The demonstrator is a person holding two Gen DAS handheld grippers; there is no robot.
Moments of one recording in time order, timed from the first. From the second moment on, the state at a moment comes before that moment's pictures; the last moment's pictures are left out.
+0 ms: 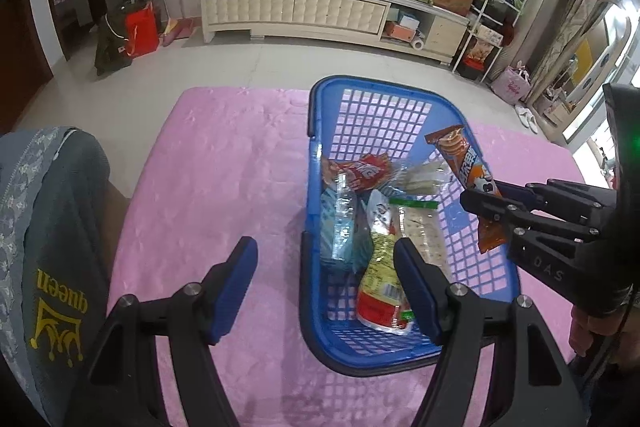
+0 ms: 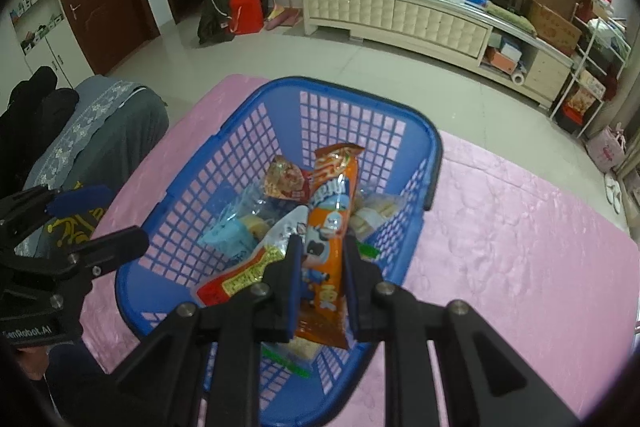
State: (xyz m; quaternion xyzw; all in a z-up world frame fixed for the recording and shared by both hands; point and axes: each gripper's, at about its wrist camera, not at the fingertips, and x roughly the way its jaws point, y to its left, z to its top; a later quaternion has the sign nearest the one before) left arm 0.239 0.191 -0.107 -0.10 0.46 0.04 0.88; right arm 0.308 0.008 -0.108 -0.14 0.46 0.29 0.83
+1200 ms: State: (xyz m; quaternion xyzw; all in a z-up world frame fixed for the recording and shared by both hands) left arm 0.019 0.048 0.004 -0.01 0.22 0.07 0.97; right arm 0.092 -0.148 0.015 -0.05 0.25 0.30 0.92
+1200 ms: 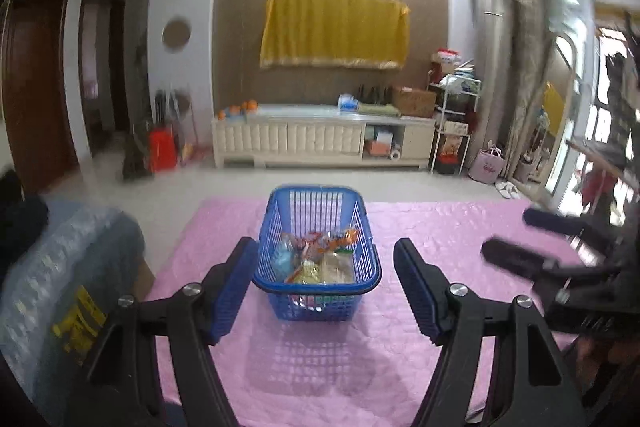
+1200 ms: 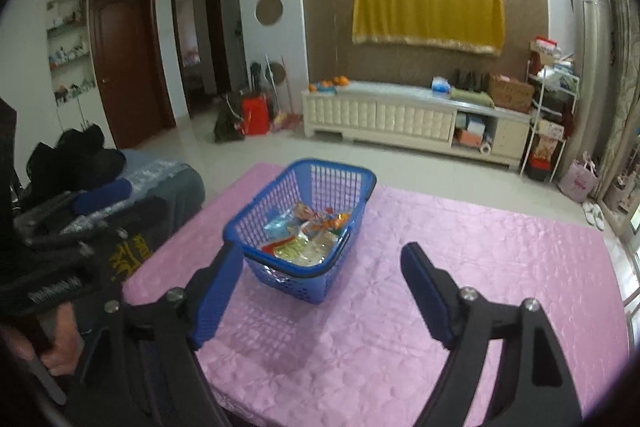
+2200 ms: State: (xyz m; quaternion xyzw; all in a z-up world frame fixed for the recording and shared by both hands) left arm -0.060 0.008 -0.012 -0.01 0.21 0.03 0.98; right arm -0.016 -0.199 0.003 -0.02 0.21 0.22 0.95
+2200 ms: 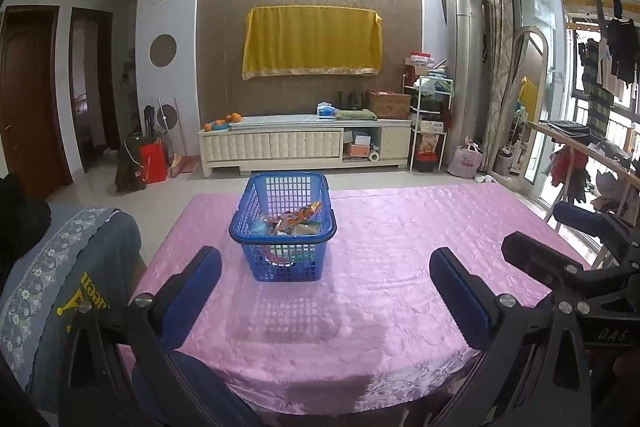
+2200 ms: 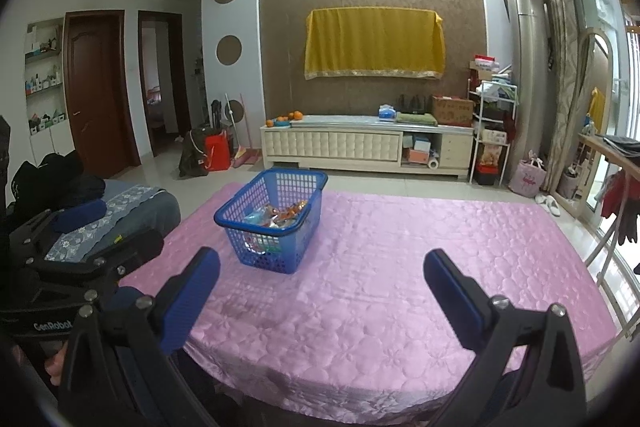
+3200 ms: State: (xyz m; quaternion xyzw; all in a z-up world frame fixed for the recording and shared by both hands) left arm -0.069 0.005 -0.016 -0.01 0.21 0.03 0.98; right arm -0.023 -0.208 0.001 -0.01 0.23 0.21 0.95
